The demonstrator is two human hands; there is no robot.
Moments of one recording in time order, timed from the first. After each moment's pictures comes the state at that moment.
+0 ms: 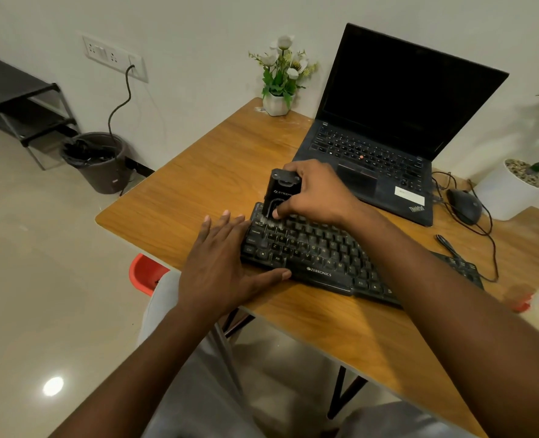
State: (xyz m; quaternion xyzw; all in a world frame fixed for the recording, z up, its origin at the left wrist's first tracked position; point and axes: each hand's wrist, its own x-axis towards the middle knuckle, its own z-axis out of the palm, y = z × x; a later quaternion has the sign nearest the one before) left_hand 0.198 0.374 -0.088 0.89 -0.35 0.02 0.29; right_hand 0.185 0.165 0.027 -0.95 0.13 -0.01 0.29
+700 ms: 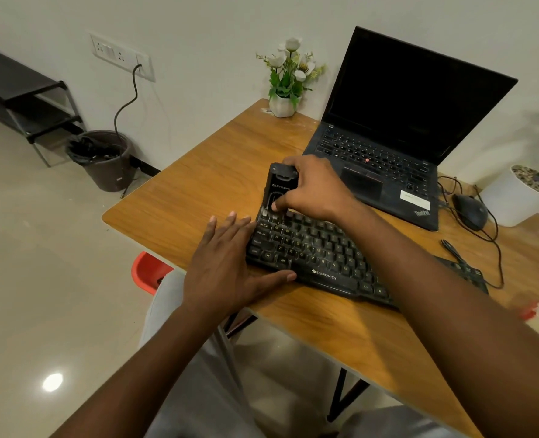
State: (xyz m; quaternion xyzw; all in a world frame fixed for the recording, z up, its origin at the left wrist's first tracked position) left_hand 0.198 0.374 -0.088 0.89 -0.35 0.03 0.30; right_hand 0.204 0.173 0.023 -0.96 0.13 -0.04 0.26
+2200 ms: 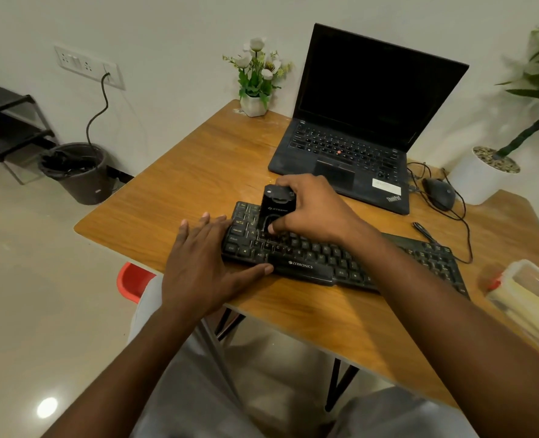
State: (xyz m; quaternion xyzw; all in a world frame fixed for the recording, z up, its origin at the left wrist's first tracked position) left_hand 0.198 0.374 -0.089 0.89 -0.34 0.03 0.30; right_hand 0.140 0.165 0.025 -0.95 0.12 -0.03 0.28
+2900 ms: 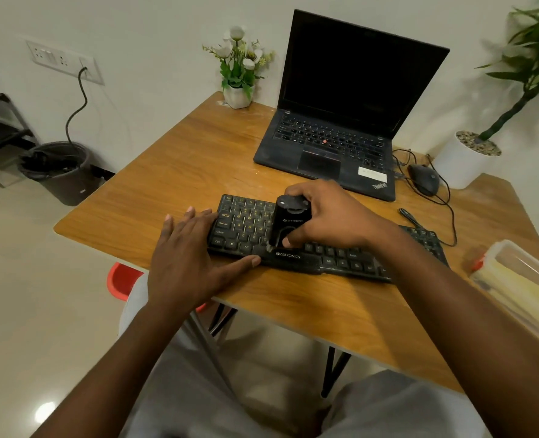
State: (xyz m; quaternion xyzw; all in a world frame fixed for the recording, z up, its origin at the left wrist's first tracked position) left_hand 0.197 0.374 -0.088 0.89 -0.34 0.04 0.29; right_hand 0.094 0.141 0.031 -0.95 0.11 0.03 0.31
